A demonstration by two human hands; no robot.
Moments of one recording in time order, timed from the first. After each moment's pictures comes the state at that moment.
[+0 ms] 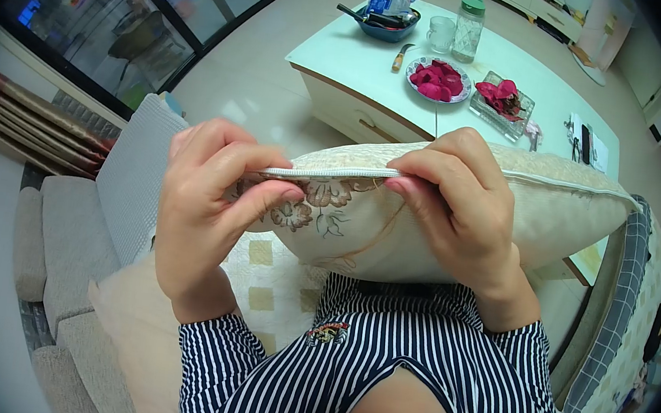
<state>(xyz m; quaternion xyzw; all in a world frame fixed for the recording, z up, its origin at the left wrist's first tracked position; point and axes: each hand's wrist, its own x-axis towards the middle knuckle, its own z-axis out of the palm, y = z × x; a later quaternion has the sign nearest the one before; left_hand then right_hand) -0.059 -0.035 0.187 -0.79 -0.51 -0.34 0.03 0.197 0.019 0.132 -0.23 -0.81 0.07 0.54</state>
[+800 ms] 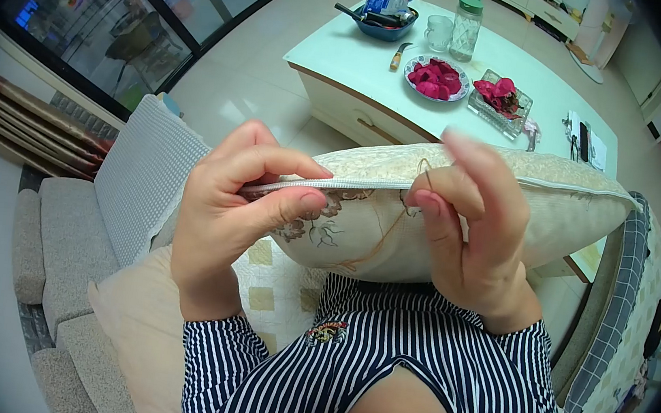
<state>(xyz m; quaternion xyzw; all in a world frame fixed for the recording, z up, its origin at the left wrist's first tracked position) -0.042 -0.035 0.181 -0.69 -0.49 -0.46 -0.27 0.194 0.004 0.135 -0.12 -0.80 0.07 0.59</state>
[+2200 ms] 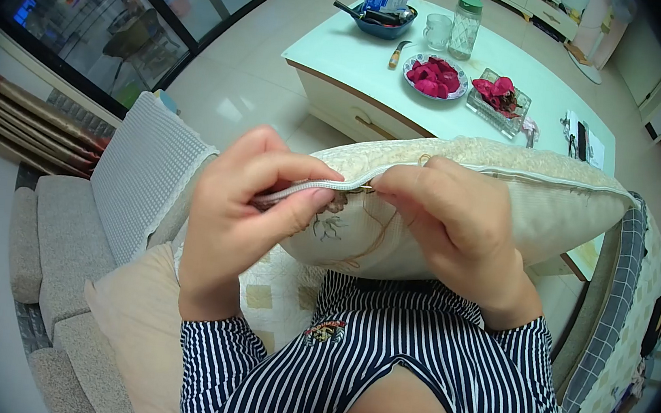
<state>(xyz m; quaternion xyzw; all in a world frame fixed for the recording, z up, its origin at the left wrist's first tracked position) -0.038 -0.040 0.174 -0.72 -0.49 -0.45 -0.18 0.196 -0.002 0.145 -0.25 -0.84 0.15 0.47</state>
